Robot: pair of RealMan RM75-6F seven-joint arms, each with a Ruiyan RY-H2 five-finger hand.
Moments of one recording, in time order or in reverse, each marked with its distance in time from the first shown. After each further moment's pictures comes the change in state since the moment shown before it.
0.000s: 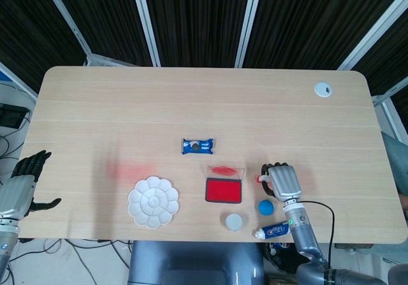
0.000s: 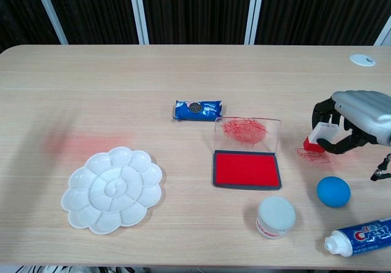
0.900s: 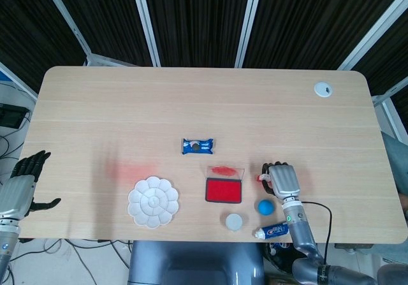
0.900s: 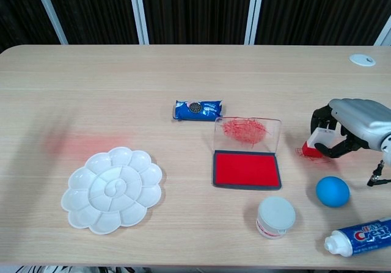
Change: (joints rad) left arm 0.001 -0.007 -0.003 -0.003 -0.015 0.002 0.023; right arm 0.001 -0.070 0.028 0.128 0.014 -0.046 0.041
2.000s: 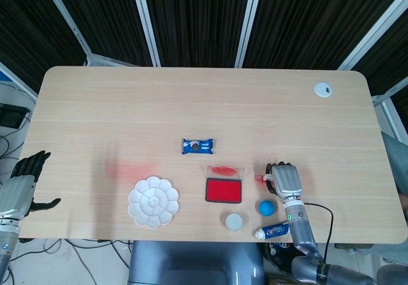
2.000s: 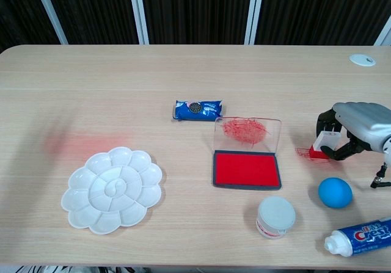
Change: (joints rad) left arm 0.001 0.001 0.000 -0.001 -0.002 -0.001 0.003; right arm -0.005 -0.006 0.020 0.006 0.056 -0.022 -0.068
